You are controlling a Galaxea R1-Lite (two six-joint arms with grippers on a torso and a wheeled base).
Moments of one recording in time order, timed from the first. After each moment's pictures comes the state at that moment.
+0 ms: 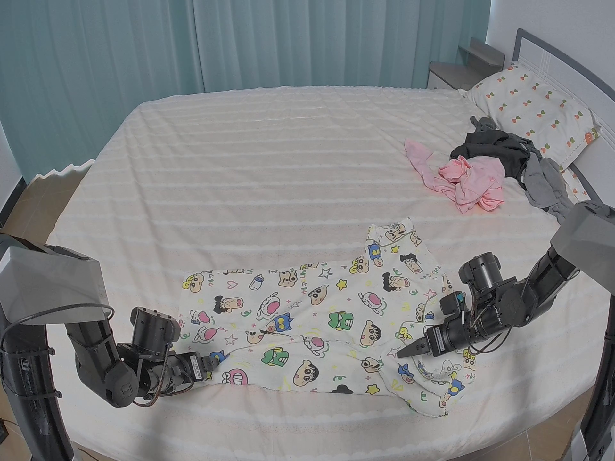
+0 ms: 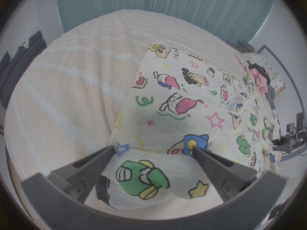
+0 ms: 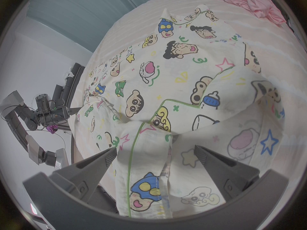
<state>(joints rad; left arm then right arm) -0.27 2.19 -0.37 -0.95 0.11 -0.50 0.26 2.18 -0.87 -0.25 0.41 0.05</state>
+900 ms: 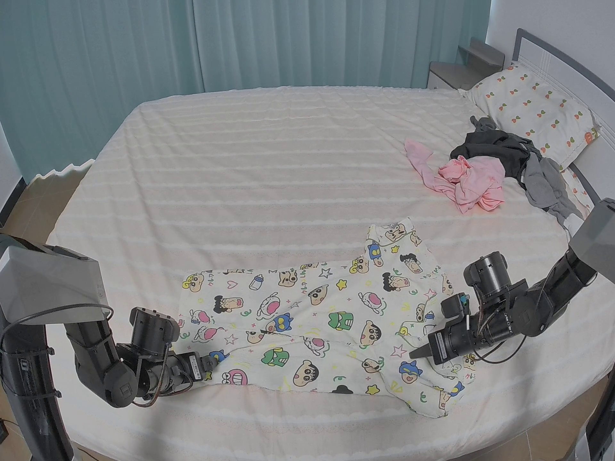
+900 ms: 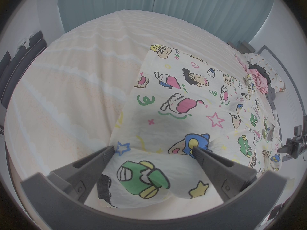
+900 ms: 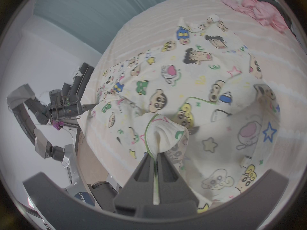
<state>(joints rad) -0.27 2.19 -0.37 -0.95 0.11 -0.50 0.33 2.05 -0.76 -0.30 0.43 0.07</state>
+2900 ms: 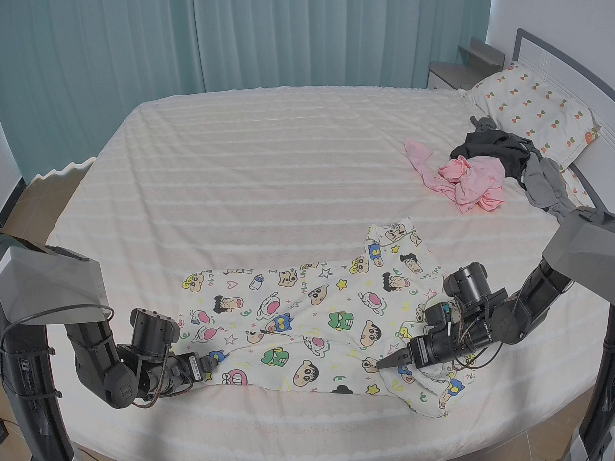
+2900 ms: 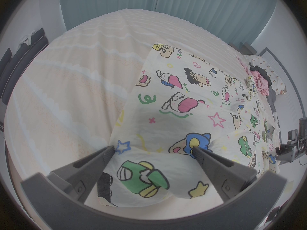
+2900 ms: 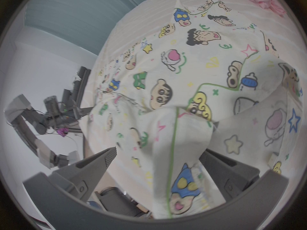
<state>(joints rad) -0.27 2.19 -0.36 -0.95 0.11 -0.52 0.37 2.16 -0.80 -0.34 0.46 0.21</state>
